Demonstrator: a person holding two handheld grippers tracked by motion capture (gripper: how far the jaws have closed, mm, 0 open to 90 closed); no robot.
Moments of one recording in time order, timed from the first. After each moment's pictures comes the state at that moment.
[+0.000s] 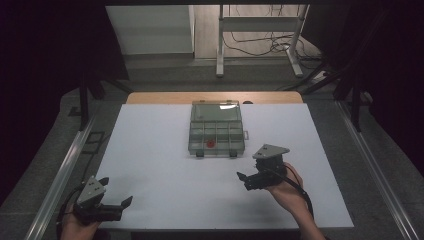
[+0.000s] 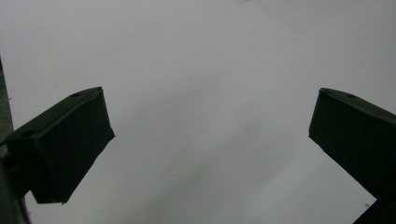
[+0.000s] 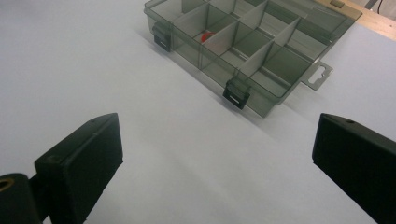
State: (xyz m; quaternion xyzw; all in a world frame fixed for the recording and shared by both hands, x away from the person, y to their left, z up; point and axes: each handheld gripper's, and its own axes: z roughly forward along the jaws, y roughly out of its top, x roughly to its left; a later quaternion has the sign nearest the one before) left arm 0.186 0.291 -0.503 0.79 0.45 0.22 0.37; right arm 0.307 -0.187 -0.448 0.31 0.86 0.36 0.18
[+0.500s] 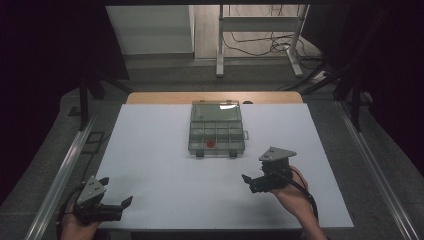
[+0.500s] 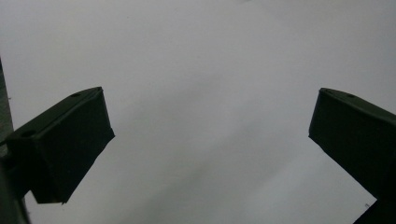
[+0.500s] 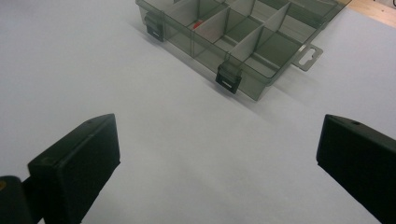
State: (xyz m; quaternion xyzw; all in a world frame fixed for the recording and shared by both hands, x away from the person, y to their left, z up) left arm 0.186 0.291 -0.503 0.79 0.45 0.22 0.37; right arm 0.301 -0.201 -0.451 0.33 0.85 0.36 0.18
